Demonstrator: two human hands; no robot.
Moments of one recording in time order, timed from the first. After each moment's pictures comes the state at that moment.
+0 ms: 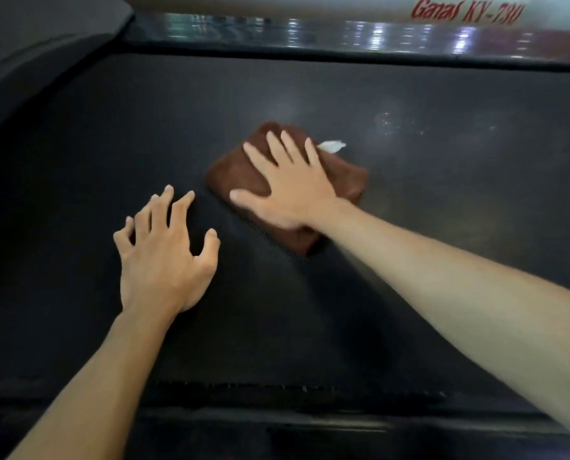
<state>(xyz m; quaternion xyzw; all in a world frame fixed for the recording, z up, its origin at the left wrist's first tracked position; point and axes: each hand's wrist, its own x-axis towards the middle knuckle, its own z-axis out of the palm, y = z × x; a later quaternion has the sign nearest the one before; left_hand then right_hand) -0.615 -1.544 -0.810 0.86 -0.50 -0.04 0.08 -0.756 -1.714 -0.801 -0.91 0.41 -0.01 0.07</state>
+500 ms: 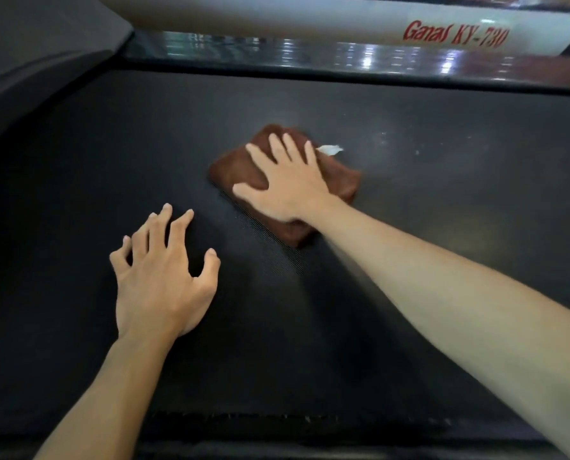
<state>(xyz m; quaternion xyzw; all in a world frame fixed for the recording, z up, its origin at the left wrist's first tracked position) -0.616 -1.547 -0.805 0.86 -0.50 -0.05 0.08 -0.738 -1.749 -0.800 -0.90 0.44 0.00 0.07</state>
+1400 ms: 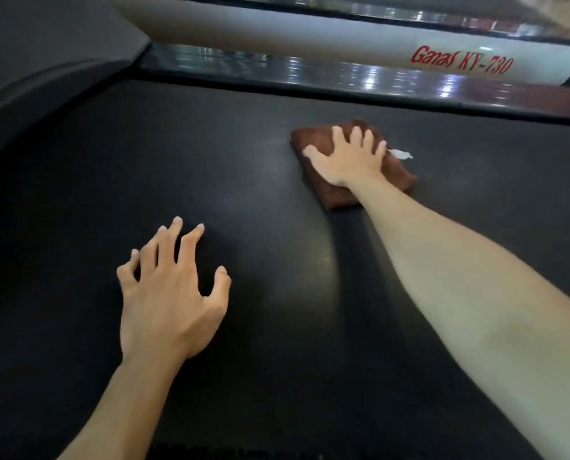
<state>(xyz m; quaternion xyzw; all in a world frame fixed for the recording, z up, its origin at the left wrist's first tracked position) -0.612 -1.546 -0.807 0.86 -0.50 -0.06 0.10 -0.764 -1.845 -0.788 -0.78 0.62 0.01 0.09</state>
